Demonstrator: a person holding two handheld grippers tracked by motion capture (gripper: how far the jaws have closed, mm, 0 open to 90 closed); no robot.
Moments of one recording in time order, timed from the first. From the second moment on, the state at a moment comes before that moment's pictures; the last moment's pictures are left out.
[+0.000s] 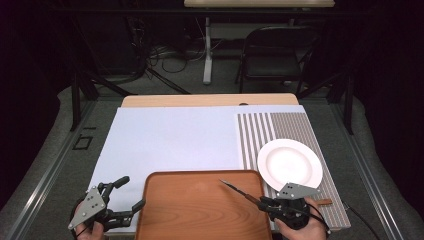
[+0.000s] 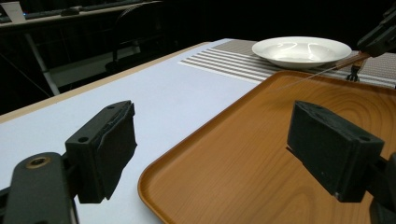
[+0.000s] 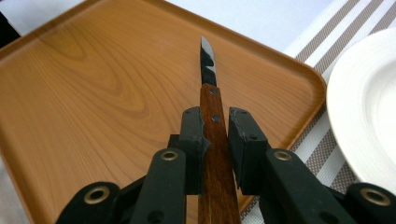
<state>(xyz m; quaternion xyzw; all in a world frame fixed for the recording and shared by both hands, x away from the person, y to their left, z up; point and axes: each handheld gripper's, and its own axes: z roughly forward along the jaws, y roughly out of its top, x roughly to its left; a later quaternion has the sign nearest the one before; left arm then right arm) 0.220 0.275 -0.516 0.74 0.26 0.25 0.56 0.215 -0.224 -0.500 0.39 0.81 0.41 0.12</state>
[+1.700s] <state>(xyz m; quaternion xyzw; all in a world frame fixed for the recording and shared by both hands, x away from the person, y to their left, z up) 0.219 0.273 -0.517 0.75 0.25 0.25 0.56 0.213 -0.185 -0.533 0.35 0.85 0.38 0.09</state>
